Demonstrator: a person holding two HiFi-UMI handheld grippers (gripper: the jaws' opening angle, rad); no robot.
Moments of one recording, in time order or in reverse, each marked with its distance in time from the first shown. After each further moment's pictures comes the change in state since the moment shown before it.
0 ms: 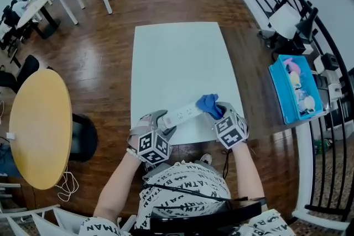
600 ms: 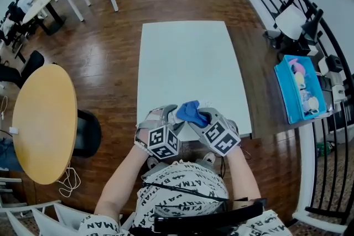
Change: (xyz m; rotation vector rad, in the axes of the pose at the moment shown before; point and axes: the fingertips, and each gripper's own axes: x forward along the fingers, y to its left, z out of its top) left arm 0.005 0.001 0.008 0.083 0.007 0.008; right arm -0.010 0.101 0.067 -0.054 -0.120 0.289
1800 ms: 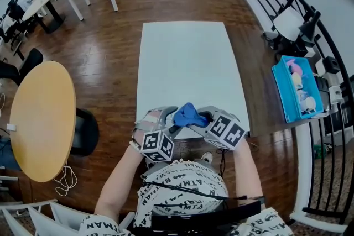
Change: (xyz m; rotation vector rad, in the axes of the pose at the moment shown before) left arm -0.033 -0.012 0.014 0.093 -0.121 0.009; right arm -0.019 0.026 0.006 -0.054 0.034 0.194
